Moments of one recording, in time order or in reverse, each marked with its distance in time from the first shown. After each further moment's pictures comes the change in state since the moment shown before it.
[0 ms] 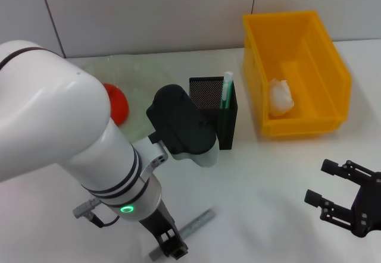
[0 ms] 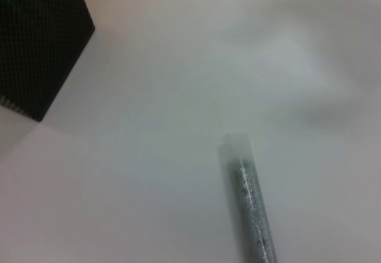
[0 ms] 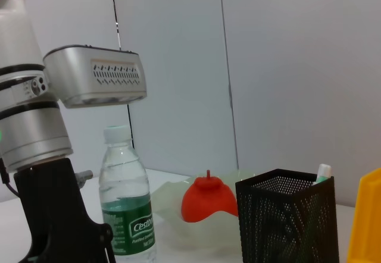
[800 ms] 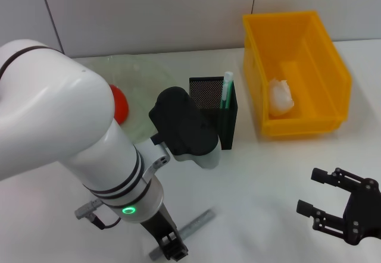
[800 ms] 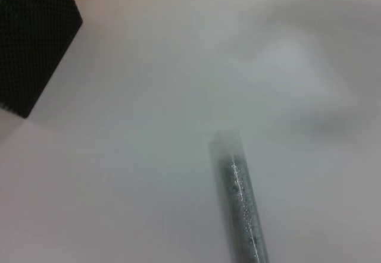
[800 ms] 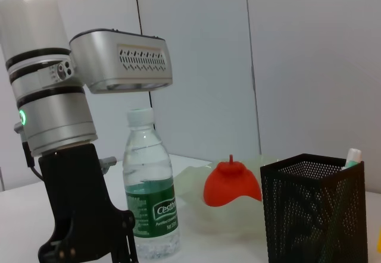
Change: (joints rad) left arm -0.017 0.000 0.005 -0.023 -0.021 0.004 0.002; right arm 0.019 0.001 -0.002 -0.002 -0.057 -0.003 0.001
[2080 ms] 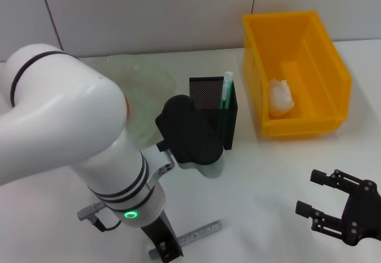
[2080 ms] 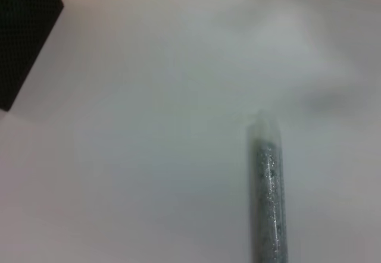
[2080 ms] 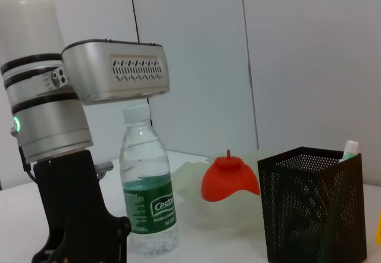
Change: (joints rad) left arm -0.034 0.000 0.041 -0.049 -0.009 -0.012 0.012; right arm 0.002 0.000 0.000 -0.012 -0.004 0.013 0.007
